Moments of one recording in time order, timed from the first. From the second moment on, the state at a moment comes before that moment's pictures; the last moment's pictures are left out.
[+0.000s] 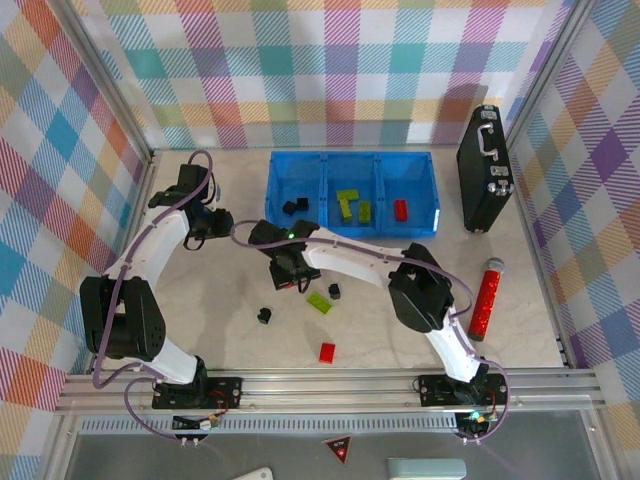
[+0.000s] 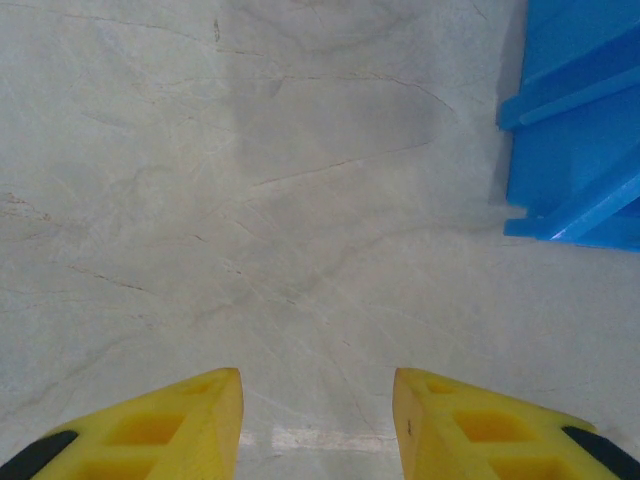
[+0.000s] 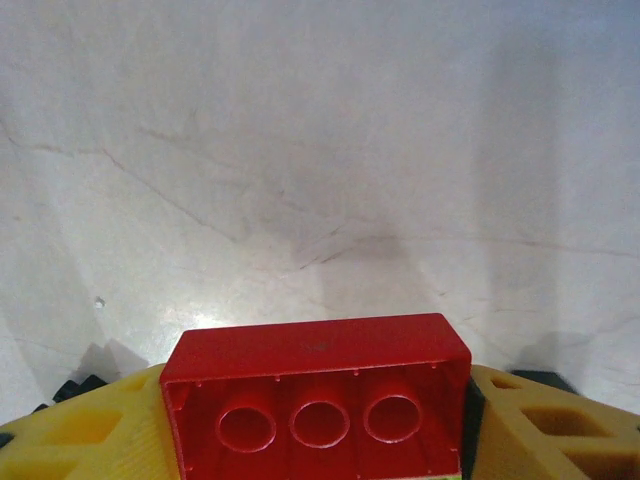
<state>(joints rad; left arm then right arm) -0.06 1.54 1.26 -0.84 0.03 -0.20 1.03 2.13 1.86 -1.06 0.17 0.66</state>
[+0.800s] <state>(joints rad) -0.06 1.54 1.26 -0.84 0.03 -0.19 0.67 1.72 1.48 -1.07 0.18 0.52</state>
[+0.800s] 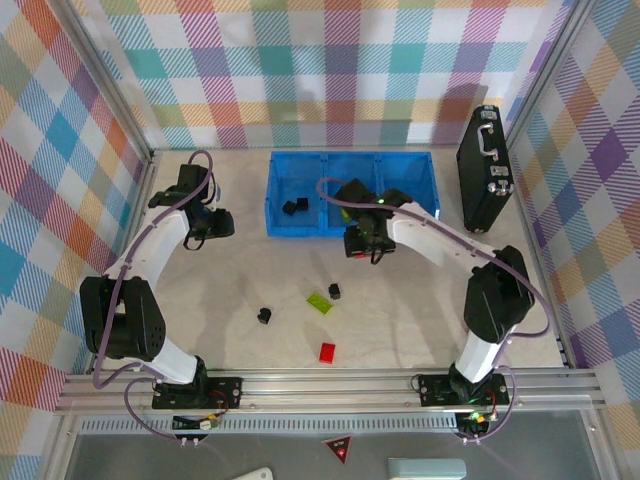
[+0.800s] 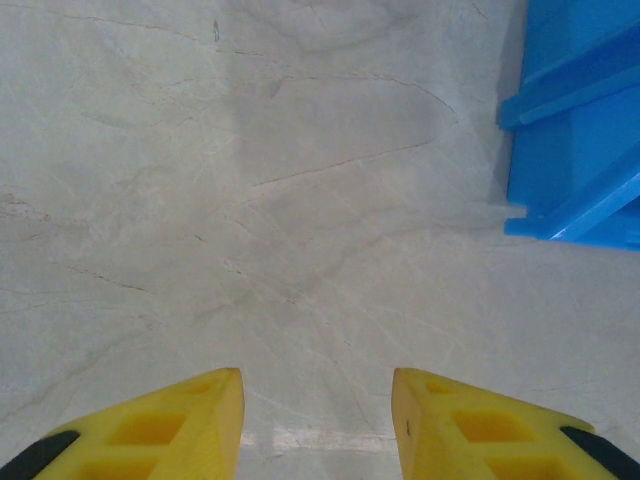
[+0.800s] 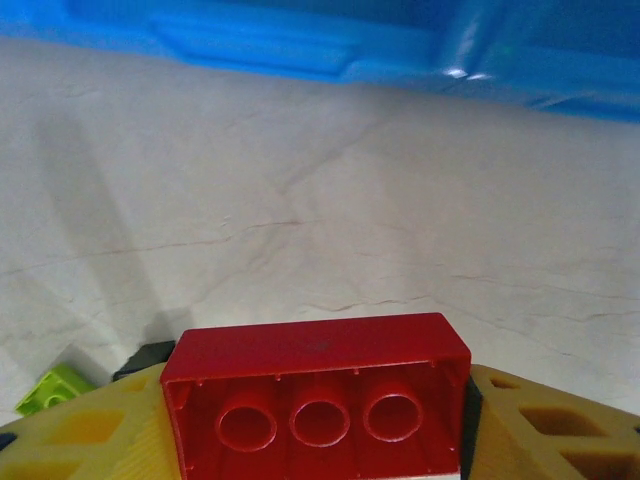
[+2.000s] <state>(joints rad) -0.06 1.56 1.25 -0.84 0.03 -0.19 0.21 2.29 2.16 -1.03 0.09 0.24</state>
